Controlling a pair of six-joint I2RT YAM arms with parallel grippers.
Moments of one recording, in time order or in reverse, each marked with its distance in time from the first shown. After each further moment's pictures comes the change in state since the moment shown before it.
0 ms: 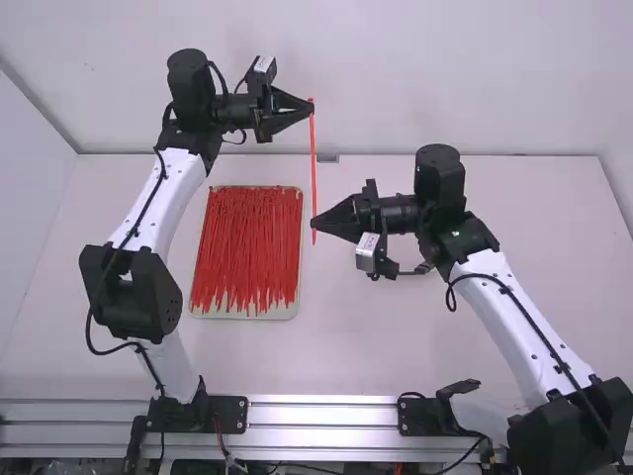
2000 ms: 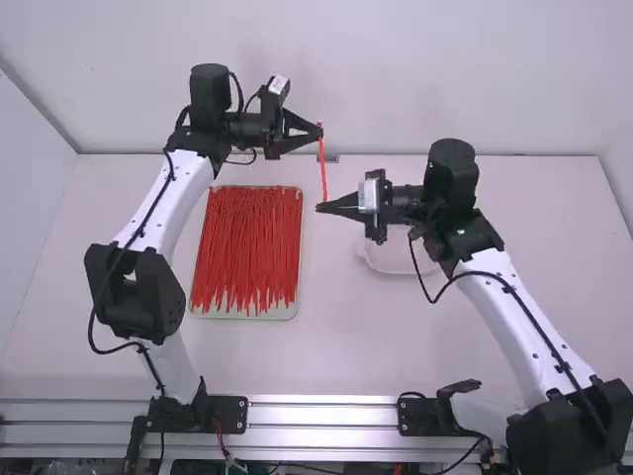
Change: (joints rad) left arm -0.038 0.000 -0.014 -0.333 0.011 0.449; right arm -0.046 0.000 0.000 0.169 0.019 0.988
